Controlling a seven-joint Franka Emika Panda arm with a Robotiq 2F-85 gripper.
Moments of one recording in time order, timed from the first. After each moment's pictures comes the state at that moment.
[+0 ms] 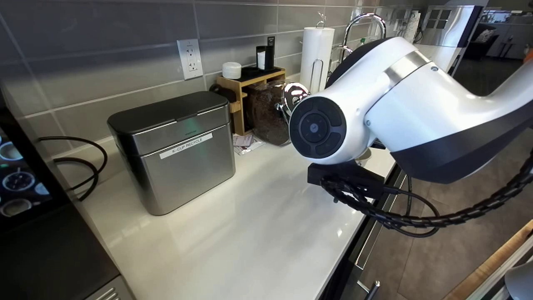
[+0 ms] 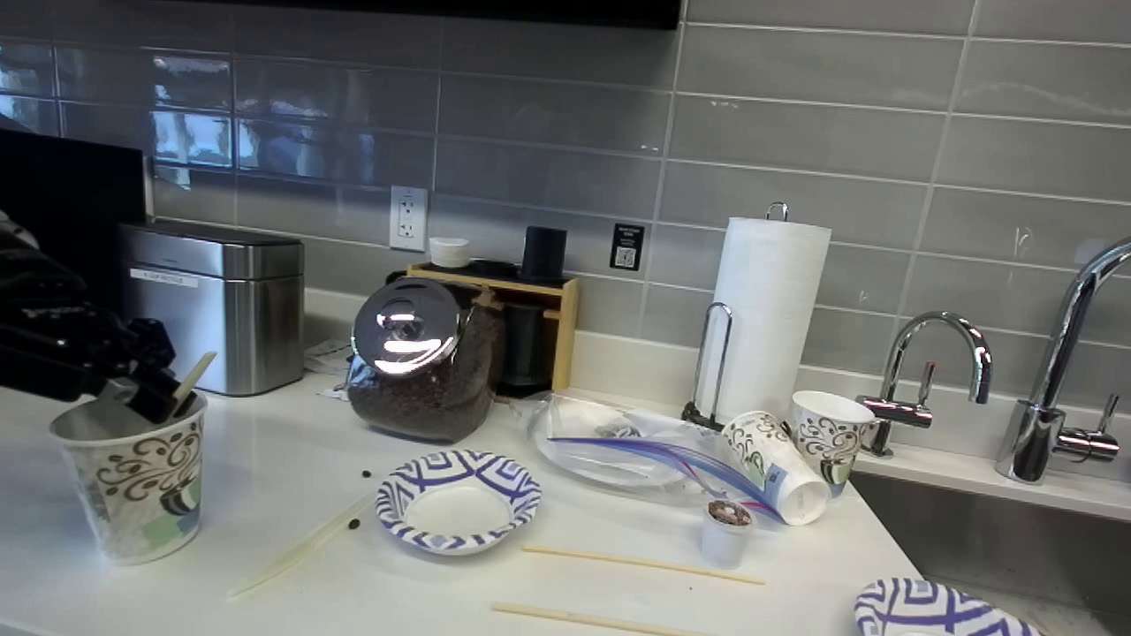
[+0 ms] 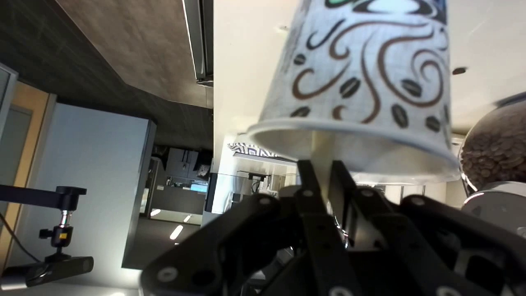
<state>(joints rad) 0.42 0.08 0.47 -2.41 -1.02 1.71 2.41</state>
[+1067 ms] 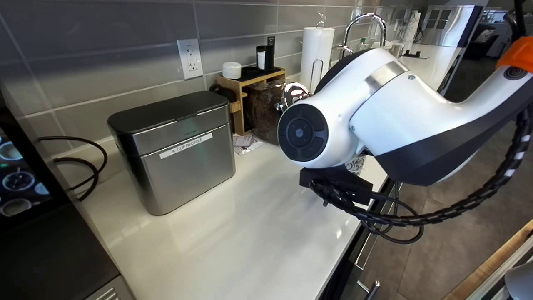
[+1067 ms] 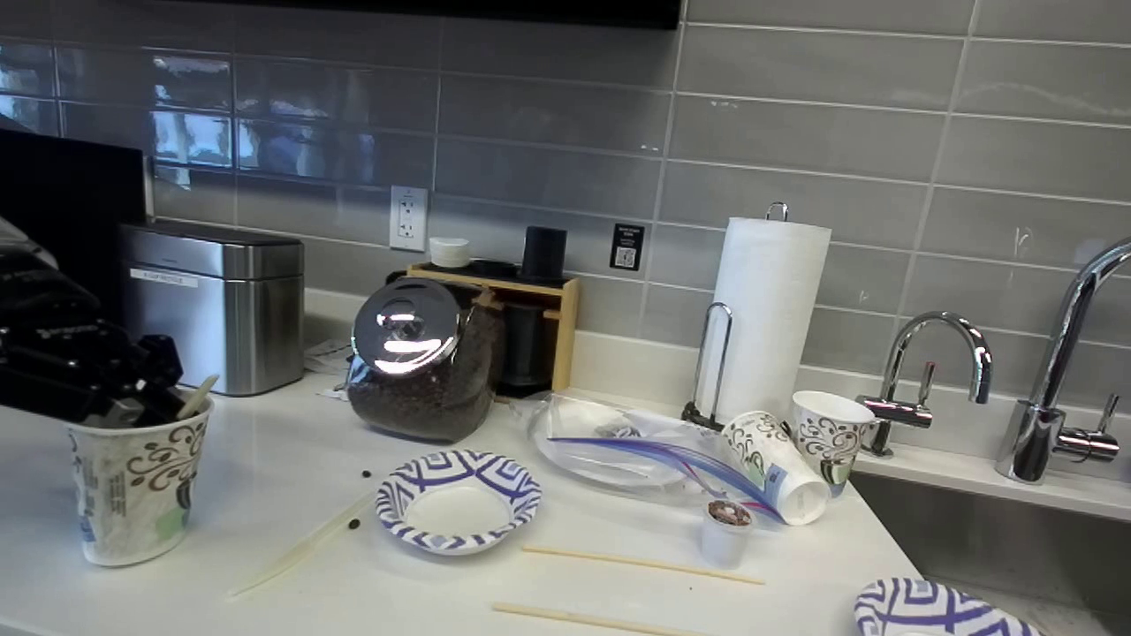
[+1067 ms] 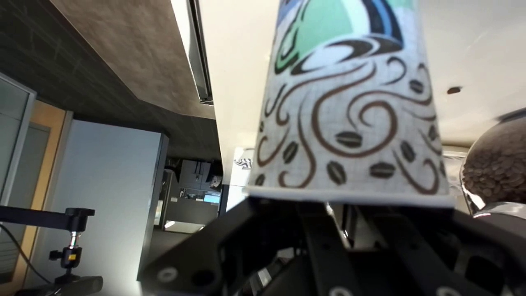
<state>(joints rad) 0.43 0.15 0.46 -2.37 -1.01 1.70 2.47</state>
